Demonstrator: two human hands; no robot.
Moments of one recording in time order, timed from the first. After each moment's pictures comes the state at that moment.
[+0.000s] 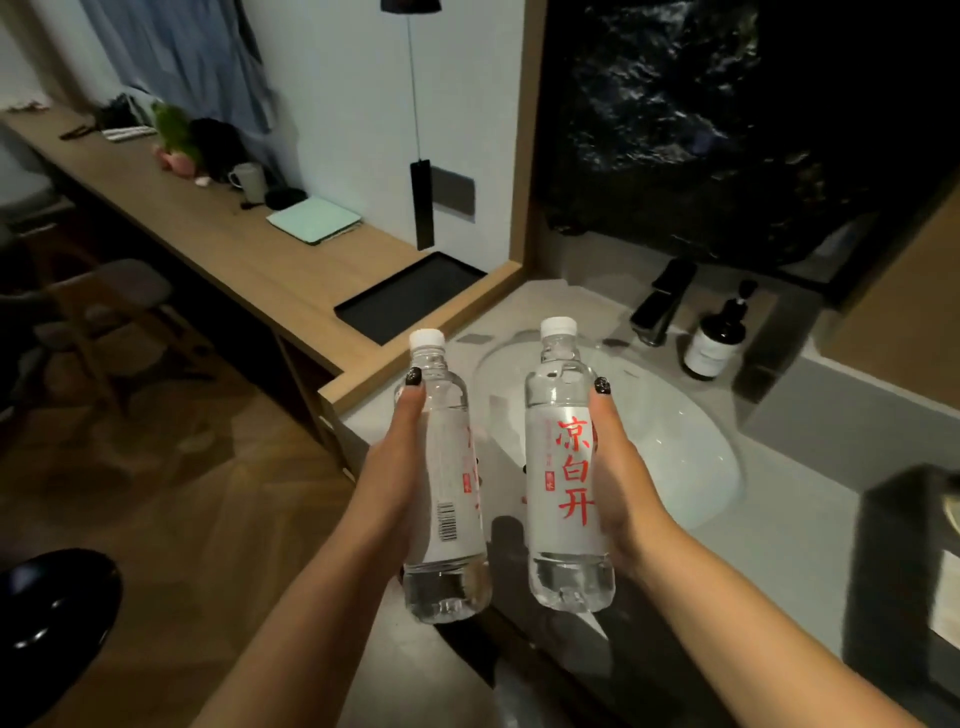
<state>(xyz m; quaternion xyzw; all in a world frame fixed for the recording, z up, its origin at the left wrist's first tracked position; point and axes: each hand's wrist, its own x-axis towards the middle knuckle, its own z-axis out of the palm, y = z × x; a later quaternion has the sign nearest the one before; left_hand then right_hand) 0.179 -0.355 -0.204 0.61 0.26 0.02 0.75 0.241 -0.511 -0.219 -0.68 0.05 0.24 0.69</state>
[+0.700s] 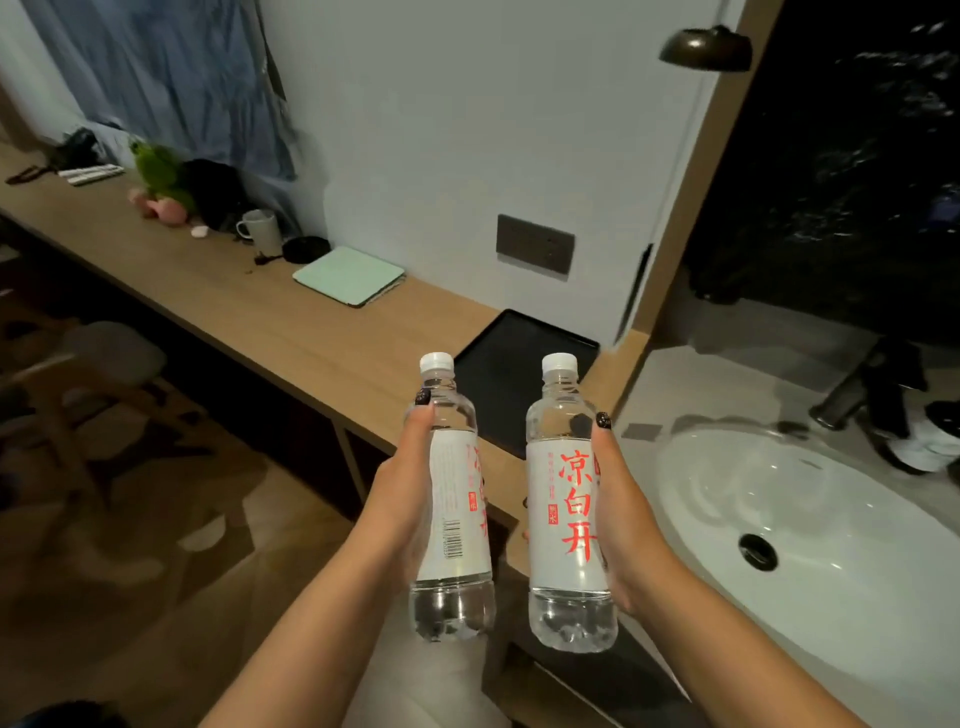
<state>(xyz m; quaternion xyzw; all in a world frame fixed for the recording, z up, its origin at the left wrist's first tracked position) 0.319 -0.031 -0.213 0.59 0.26 -0.06 0.76 0.350 -0.198 -0.236 -0.65 0.12 0.23 0.72</state>
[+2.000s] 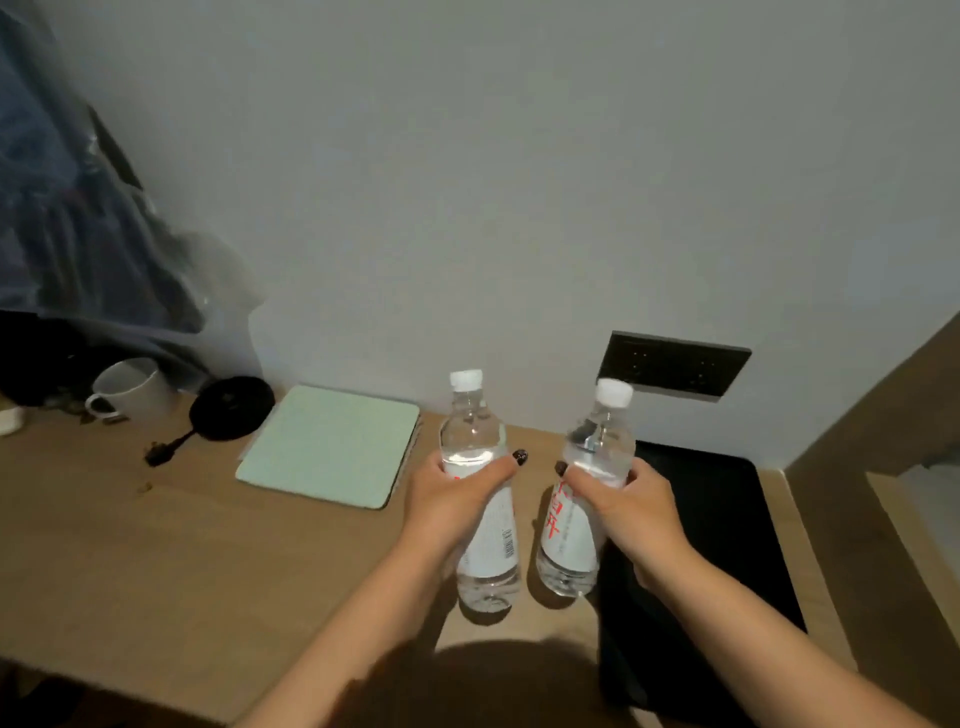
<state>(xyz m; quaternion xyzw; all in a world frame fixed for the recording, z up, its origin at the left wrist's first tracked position) 0.793 0.278 -0.251 0.72 0.14 -0.14 0.66 0.765 0.108 -0.273 -0.75 0.28 -0.01 0.60</state>
